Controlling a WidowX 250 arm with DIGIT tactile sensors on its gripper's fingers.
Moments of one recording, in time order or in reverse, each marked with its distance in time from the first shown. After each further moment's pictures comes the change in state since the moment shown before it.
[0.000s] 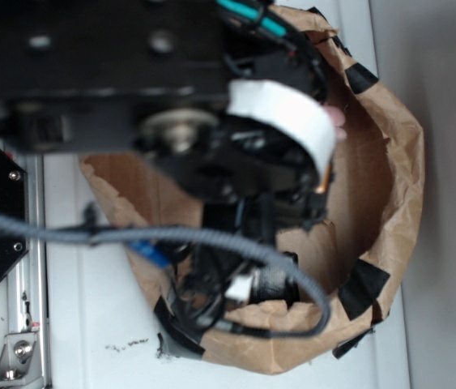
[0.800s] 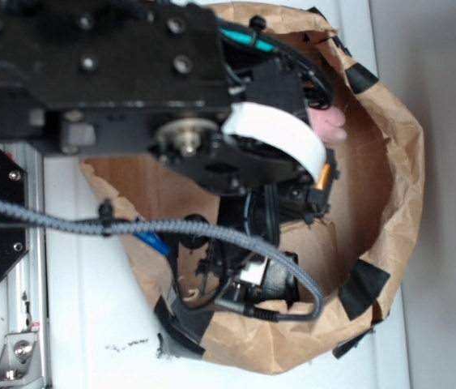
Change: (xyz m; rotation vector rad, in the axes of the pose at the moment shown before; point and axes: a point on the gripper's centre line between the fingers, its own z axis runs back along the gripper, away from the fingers) arm 0.003 0.006 -0.017 0.028 -0.061 -0.039
